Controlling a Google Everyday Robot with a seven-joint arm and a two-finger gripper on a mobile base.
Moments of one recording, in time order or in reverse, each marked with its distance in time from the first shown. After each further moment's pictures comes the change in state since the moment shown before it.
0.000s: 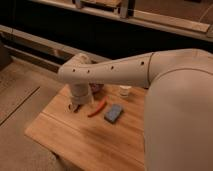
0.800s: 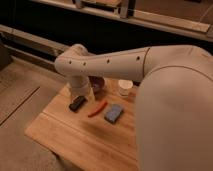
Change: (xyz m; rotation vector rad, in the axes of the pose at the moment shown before) arm -0.052 -0.005 -0.037 0.030 -0.093 0.194
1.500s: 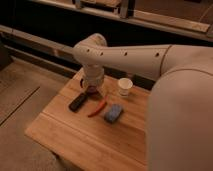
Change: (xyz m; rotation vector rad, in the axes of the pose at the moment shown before) arm -0.033 -0.070 -0.007 -0.028 0.022 0.264
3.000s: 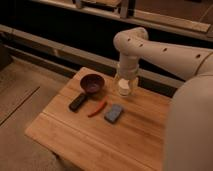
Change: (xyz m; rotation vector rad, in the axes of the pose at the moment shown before) arm -0.087 -0.144 -0.026 0.073 0.042 0.341
